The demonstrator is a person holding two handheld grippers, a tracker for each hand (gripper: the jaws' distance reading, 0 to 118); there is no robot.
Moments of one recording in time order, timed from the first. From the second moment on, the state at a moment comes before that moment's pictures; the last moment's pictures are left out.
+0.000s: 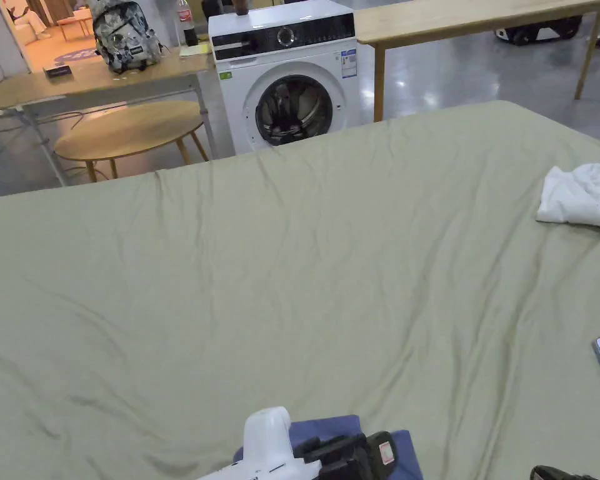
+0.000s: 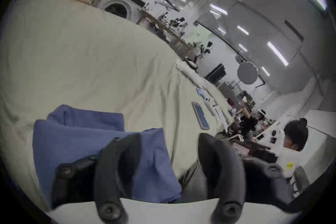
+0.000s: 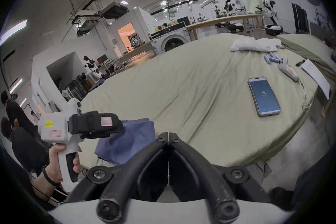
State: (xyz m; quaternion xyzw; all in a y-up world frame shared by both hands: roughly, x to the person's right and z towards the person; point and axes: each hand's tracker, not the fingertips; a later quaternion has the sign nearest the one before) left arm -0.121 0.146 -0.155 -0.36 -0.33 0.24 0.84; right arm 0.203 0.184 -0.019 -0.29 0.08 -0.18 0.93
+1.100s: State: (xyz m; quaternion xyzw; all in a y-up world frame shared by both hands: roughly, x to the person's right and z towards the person) left arm -0.210 0.084 -0.158 -0.46 -0.27 0.32 0.78; right arm 0.112 0.098 -0.129 -0.46 0.14 -0.13 0.87
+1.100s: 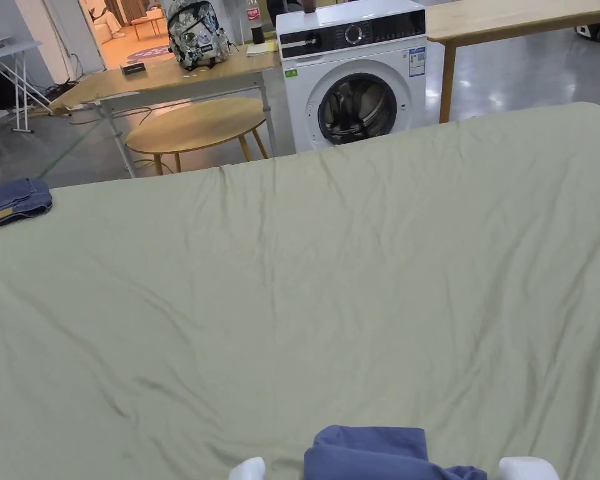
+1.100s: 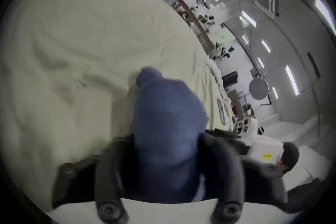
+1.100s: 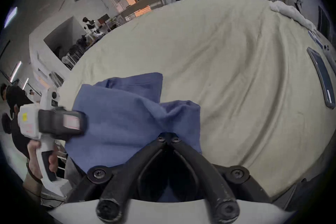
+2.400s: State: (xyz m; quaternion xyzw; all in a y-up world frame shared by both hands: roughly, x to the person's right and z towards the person) left arm -0.391 0.382 -0.055 -0.03 0.00 0.05 1.00; right arm 0.142 0.282 -0.162 -0.14 0.15 -0.03 0.98
